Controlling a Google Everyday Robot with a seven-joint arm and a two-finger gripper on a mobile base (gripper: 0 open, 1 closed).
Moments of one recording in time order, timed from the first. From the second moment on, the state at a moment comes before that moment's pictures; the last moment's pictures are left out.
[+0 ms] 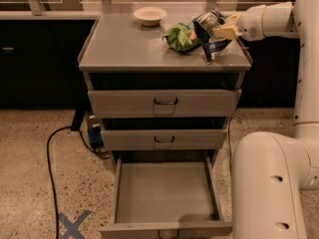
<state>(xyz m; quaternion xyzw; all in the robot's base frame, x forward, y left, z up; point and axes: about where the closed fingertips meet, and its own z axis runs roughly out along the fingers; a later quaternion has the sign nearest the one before) 0.815 -0.212 0.917 -0.47 0.68 0.16 0.54</state>
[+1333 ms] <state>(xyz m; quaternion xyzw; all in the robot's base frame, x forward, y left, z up) 0.826 -0.214 0.873 -0.45 0.72 0.17 0.51</state>
